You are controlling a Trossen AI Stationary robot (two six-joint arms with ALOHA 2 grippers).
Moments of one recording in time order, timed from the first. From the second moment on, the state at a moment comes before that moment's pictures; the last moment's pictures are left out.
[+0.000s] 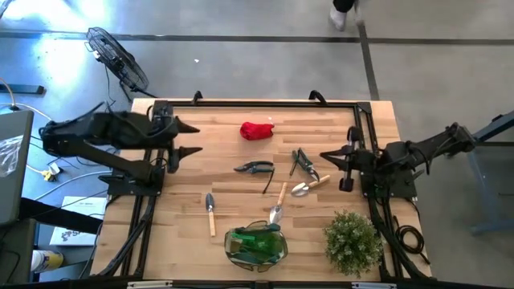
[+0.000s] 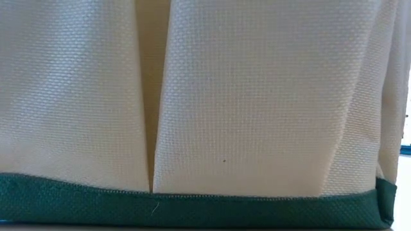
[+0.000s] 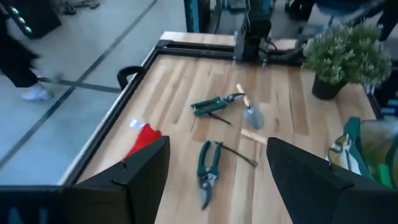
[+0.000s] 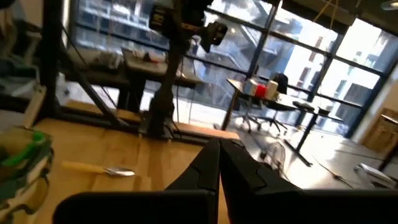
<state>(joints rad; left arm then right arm) -0.14 0.84 1.24 -0.83 -0.36 -0.15 0.36 0.63 0.60 0.05 0.53 -0.29</state>
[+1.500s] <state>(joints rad) -0.14 0.77 0.75 -0.30 -0.13 -0.19 -0.26 1.46 1.32 -0.42 0.02 -0.29</state>
